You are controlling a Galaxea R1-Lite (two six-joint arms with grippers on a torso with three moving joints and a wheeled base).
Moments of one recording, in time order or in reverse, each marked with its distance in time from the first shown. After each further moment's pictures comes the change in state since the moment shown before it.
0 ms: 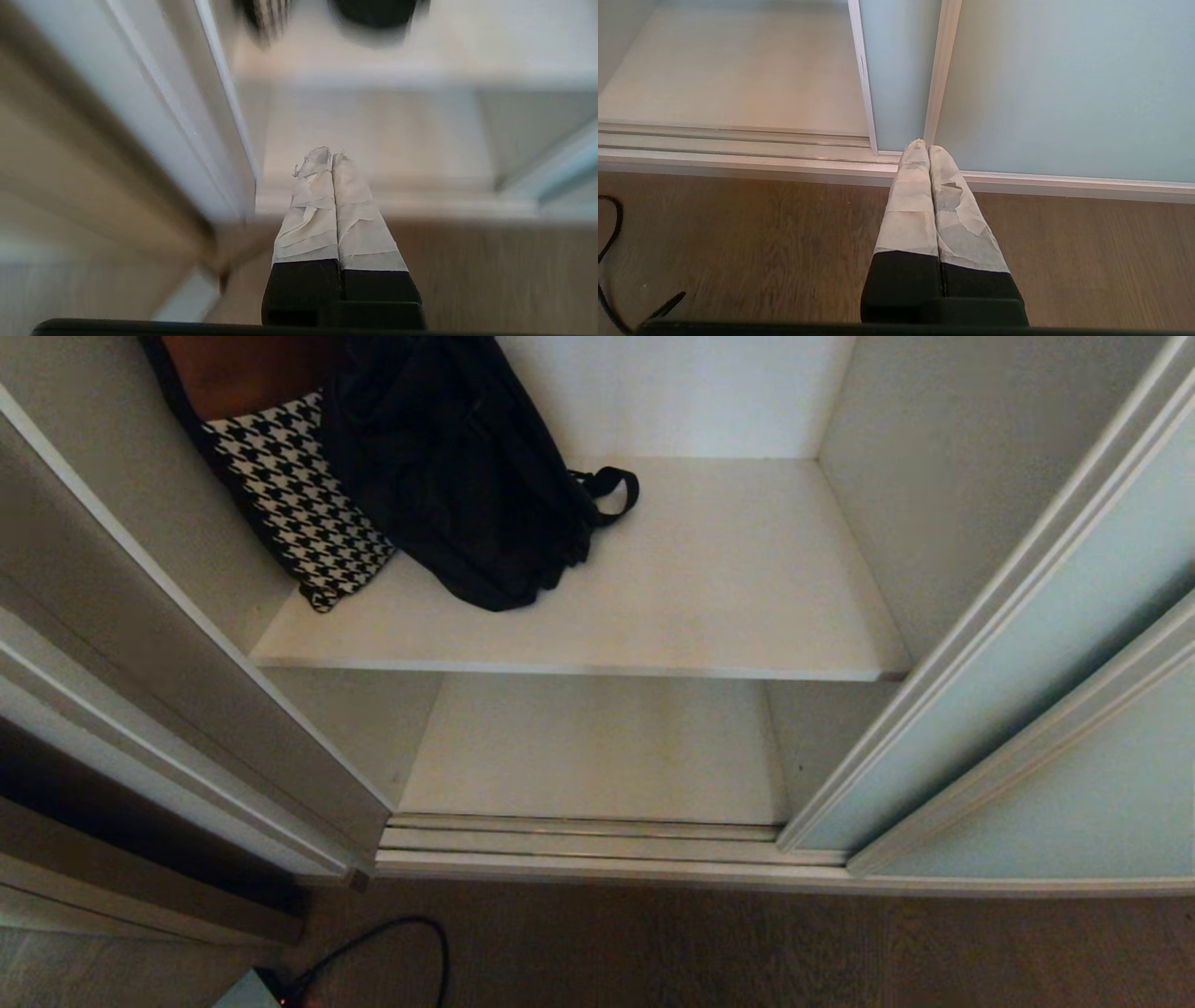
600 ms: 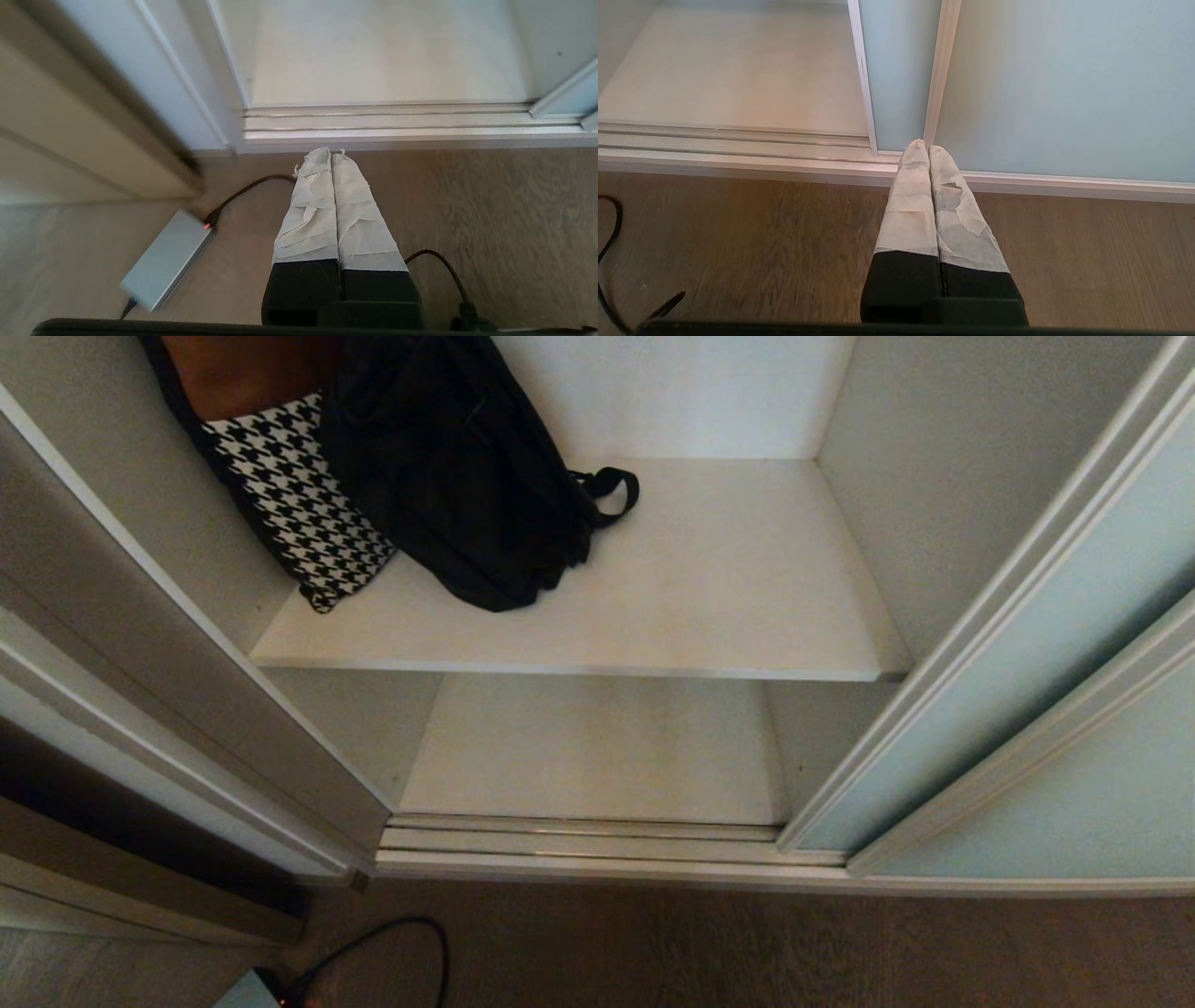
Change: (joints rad) left arm -0.023 -0.323 0.668 -0.251 -0.026 0.036; right arm 0.000 0.000 0.000 0.000 0.000 0.000
